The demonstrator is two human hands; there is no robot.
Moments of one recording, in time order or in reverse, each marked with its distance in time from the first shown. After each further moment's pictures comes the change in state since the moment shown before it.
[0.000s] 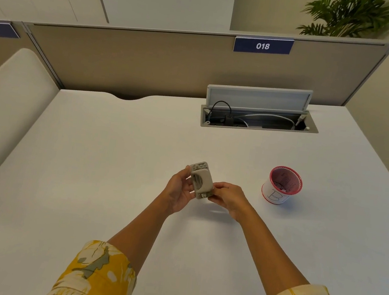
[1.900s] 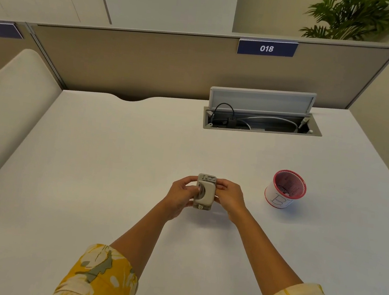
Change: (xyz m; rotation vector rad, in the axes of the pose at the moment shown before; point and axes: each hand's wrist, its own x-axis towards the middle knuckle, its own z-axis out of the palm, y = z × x) left_hand -0.003 -0.008 -0.015 0.476 0.019 0.118; right_hand 0.010 0.004 0.014 -0.119 0.070 -0.180
